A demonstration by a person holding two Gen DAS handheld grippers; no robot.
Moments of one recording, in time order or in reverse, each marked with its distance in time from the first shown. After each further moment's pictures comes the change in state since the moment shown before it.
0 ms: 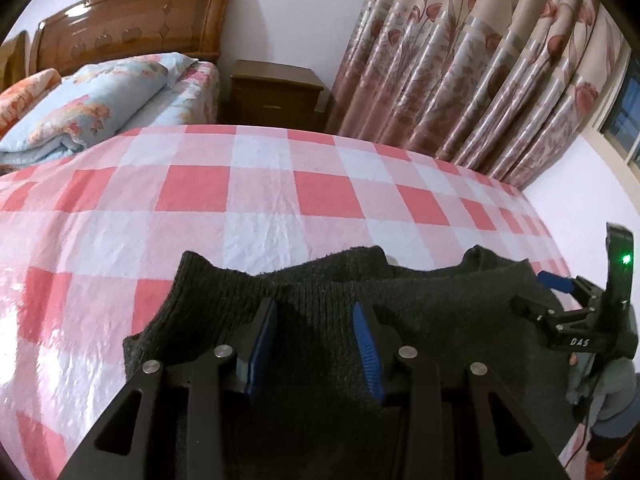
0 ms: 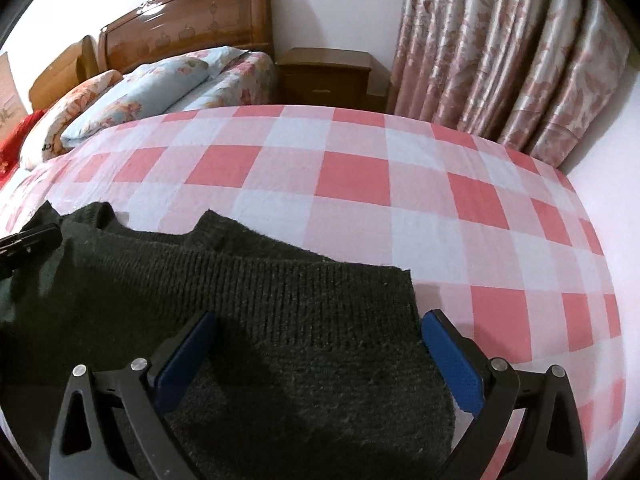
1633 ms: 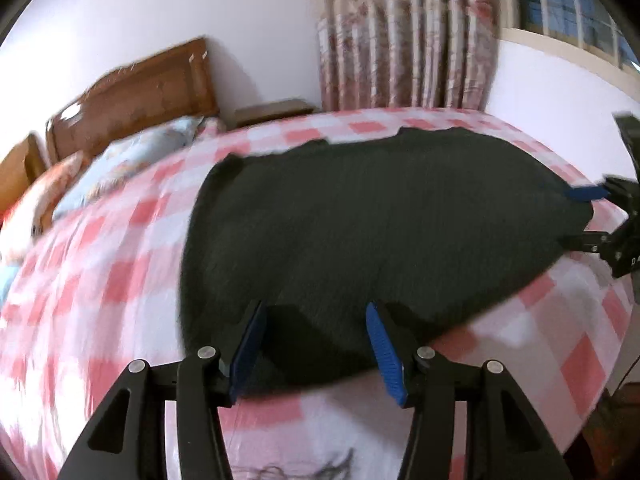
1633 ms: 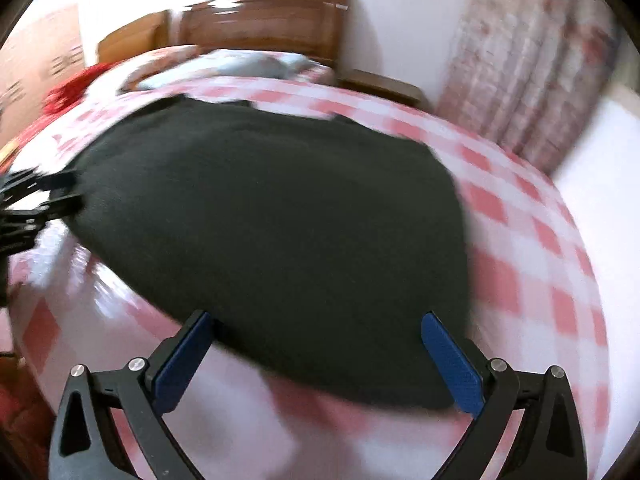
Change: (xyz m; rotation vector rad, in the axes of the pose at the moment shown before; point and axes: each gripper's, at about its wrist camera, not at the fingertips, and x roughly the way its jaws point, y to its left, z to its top) left arm -0.129 -0.025 -0.188 0.269 -0.111 0.185; right arm -0.120 0.038 -0.182 -0.170 -0.088 0.032
